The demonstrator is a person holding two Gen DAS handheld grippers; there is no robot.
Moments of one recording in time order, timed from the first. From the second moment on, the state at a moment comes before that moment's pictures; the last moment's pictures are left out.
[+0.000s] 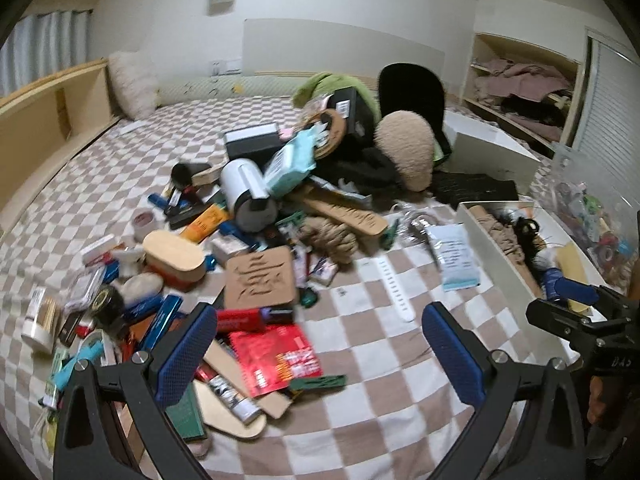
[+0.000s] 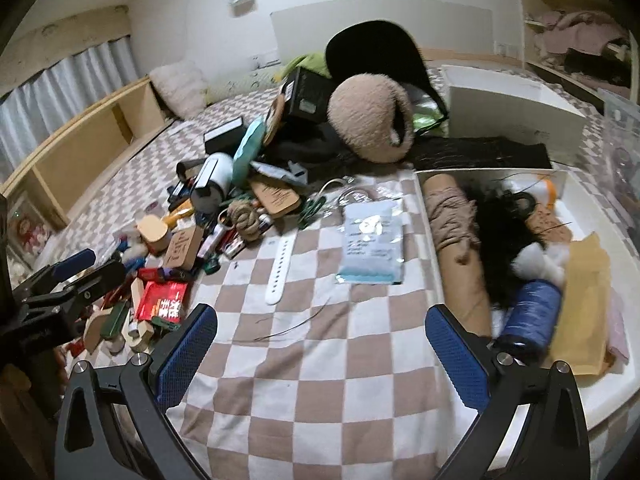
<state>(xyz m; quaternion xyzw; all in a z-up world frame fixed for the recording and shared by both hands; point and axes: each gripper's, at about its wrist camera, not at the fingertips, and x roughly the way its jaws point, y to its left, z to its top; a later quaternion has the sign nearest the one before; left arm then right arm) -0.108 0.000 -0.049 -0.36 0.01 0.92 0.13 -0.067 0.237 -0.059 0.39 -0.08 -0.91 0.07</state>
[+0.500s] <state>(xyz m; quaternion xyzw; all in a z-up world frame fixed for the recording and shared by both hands) -0.105 -0.061 -0.070 -0.36 -0.04 0.93 0.05 -0.084 0.174 -0.095 0.42 -0.09 -0.89 0.15</state>
